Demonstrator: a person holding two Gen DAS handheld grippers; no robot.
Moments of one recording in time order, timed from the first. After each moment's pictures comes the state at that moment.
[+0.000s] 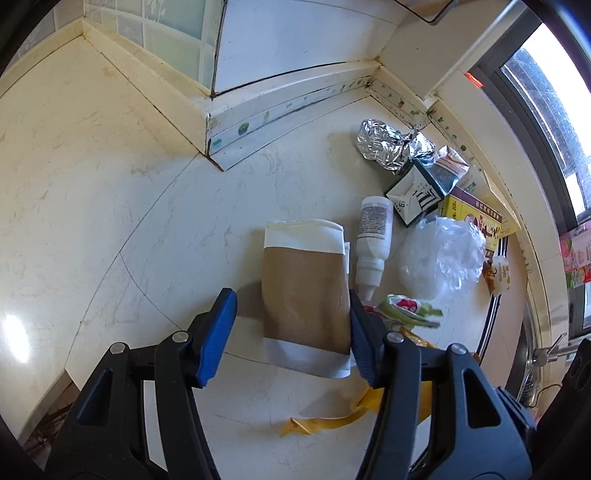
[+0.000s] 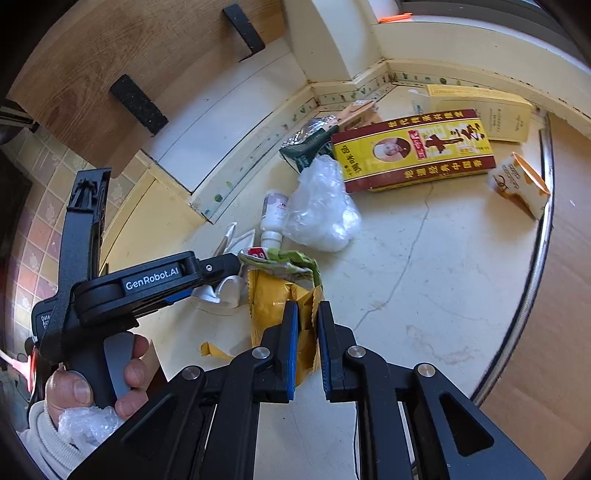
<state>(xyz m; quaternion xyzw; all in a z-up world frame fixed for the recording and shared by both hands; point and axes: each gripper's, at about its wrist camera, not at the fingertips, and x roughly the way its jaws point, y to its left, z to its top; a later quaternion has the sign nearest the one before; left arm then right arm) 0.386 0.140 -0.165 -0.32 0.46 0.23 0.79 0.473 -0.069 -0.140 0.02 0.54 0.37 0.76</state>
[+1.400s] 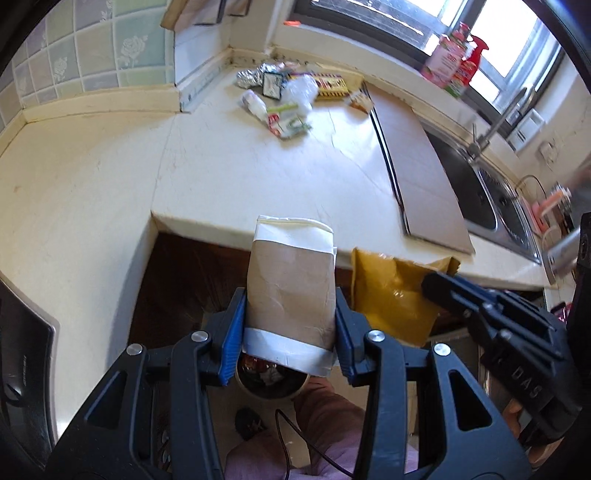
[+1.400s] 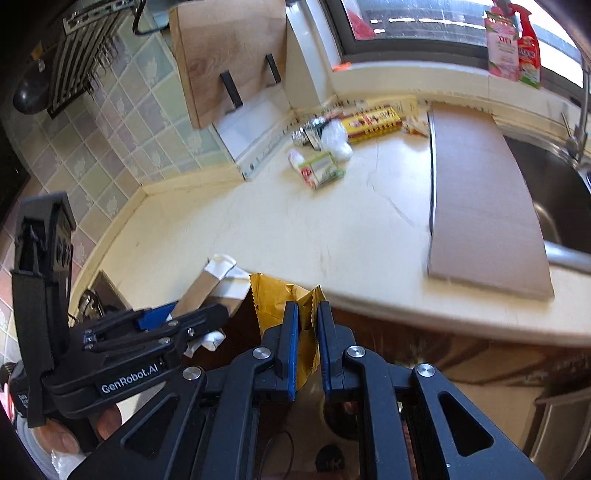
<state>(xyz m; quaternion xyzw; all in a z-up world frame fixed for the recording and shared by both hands) 0.118 0.066 -0.107 -0.12 0.48 -0.01 0.87 0.152 -0.091 -0.077 0.05 0.47 0.22 0.85</state>
